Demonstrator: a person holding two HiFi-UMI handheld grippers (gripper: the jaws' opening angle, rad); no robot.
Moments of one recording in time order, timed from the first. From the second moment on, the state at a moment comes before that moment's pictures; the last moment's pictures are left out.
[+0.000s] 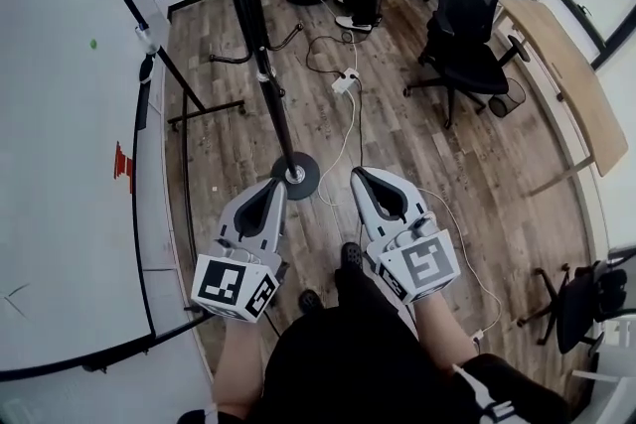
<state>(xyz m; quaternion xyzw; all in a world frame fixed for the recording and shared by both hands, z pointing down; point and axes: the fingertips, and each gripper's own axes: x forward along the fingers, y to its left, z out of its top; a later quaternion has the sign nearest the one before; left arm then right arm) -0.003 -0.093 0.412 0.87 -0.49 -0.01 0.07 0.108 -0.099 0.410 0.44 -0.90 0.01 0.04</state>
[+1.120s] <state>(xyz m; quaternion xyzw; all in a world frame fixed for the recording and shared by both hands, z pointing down) -0.048 -0.186 0.358 0.77 -0.63 -0.03 0.01 0.068 -0.206 0.389 0.29 -0.96 0.06 0.00</state>
